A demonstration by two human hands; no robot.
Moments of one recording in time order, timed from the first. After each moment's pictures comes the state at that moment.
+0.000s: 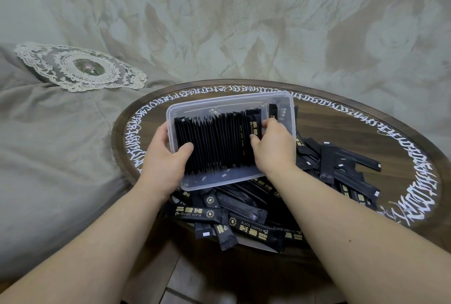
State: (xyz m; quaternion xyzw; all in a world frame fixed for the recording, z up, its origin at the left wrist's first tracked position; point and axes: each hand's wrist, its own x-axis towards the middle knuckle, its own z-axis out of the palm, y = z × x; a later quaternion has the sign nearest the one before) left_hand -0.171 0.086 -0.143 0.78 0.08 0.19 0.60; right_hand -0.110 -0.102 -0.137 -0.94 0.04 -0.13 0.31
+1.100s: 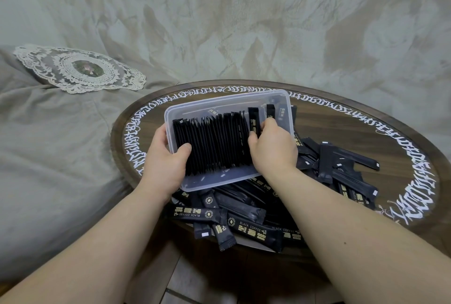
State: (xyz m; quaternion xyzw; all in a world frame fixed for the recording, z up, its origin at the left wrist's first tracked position) left_hand -0.166 0.085 -0.148 0.78 0.09 0.19 0.59; right_hand -0.119 -0.102 -0.132 -0.95 0.04 -0.14 0.27
